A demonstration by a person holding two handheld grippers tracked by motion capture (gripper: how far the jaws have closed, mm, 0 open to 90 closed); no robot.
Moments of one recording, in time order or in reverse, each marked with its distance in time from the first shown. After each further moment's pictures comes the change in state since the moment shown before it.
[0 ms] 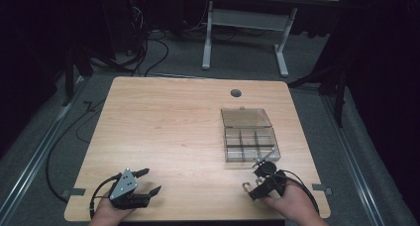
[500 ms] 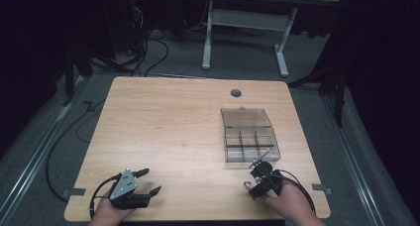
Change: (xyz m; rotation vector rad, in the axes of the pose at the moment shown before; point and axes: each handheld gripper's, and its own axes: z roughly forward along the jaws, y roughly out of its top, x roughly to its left) left arm 0.000 0.000 0.000 0.002 -0.003 0.001; right arm 0.005 0.005 0.005 -0.002 -0.046 -0.039
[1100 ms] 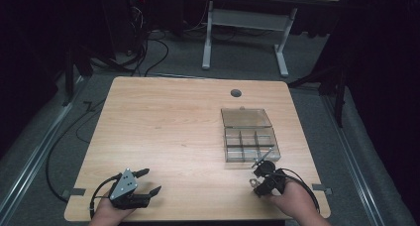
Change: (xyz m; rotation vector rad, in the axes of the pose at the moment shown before) left arm 0.000 0.000 0.000 0.001 0.001 0.000; right arm -0.008 -0.003 -0.003 0.027 -0.003 -0.023
